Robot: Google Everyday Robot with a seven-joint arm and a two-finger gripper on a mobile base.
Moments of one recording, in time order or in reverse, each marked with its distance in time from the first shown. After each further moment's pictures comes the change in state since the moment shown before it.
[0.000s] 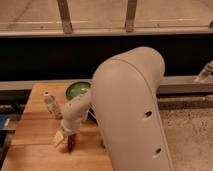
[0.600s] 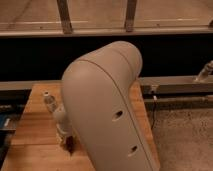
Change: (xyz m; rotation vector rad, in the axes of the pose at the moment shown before) arm 0.002 -0.002 0.011 0.117 0.051 0.006
